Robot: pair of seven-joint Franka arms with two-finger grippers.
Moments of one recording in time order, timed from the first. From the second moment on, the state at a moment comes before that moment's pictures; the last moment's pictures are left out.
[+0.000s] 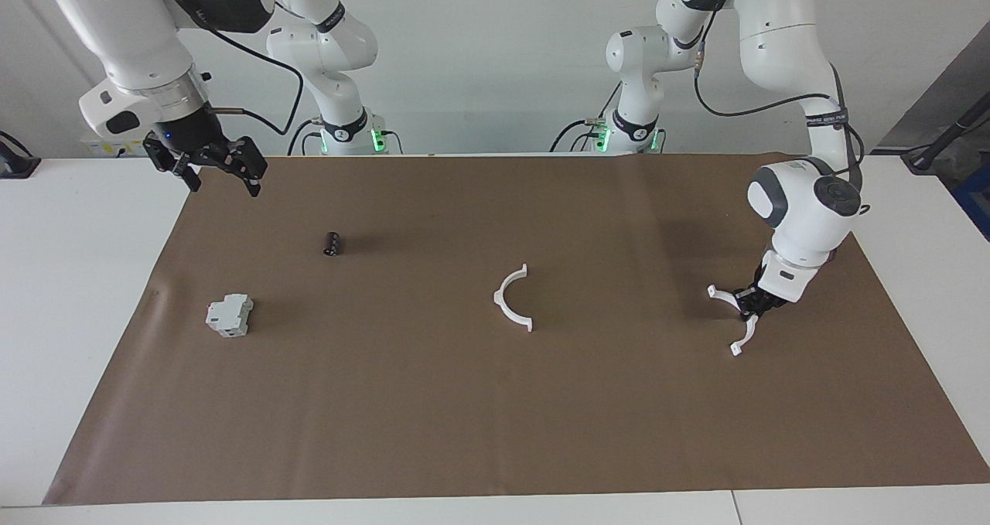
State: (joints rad) left arm 0.07 0.35 0.02 -1.98 0.01 2.44 0.01; right arm 0.08 -0.03 -0.12 -1.65 -0.03 1.63 0.08
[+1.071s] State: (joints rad) left arm -0.27 0.27 0.00 -1.98 0.01 2.25 -0.56; right arm 0.08 -0.03 -0.12 -1.65 -0.03 1.63 0.08
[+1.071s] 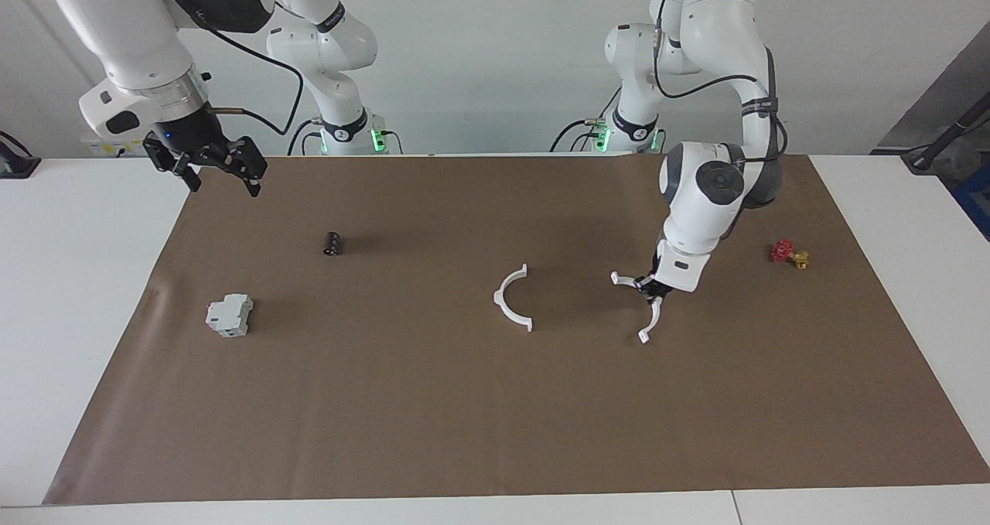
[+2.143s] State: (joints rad) left arm -0.33 0.37 -0.12 -1.87 0.04 2.26 -0.43; right arm 0.08 -0.03 -0.12 -1.65 -0.03 1.63 0.08
